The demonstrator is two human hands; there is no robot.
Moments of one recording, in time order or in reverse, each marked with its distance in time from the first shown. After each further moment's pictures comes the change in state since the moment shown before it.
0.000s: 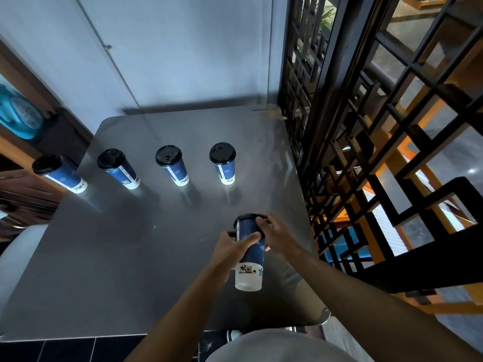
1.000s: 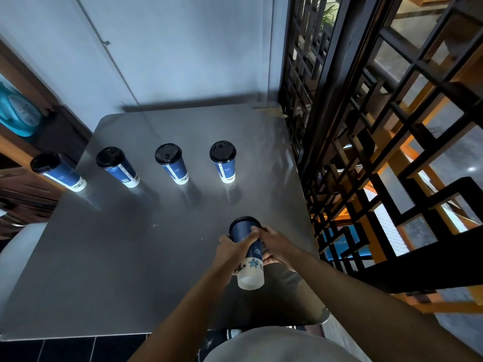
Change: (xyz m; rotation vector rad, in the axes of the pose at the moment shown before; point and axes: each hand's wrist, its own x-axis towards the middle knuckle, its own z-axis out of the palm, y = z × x) left_hand 0.016 -0.012 0.006 0.104 0.105 -0.126; right_hand -0.008 0.006 0.002 0.069 -0.192 0.348
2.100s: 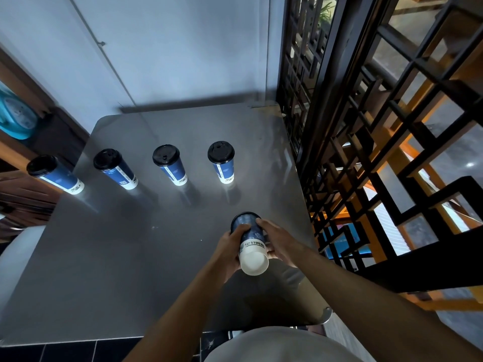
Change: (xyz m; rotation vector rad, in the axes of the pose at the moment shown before) left_hand 0.023 0.000 0.003 -0.596 -0.279 -0.086; right_hand 0.005 -0.008 -0.006 0.163 -0.007 0.014
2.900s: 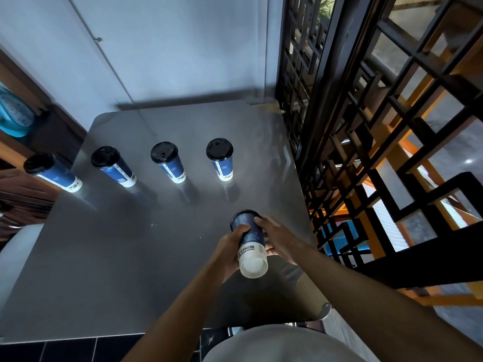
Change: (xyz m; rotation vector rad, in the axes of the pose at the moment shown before) left_hand -0.014 -0.005 -0.004 -0.030 -0.122 0.020; right_hand -0.005 0.000 -0.003 0.000 -0.014 -0.055
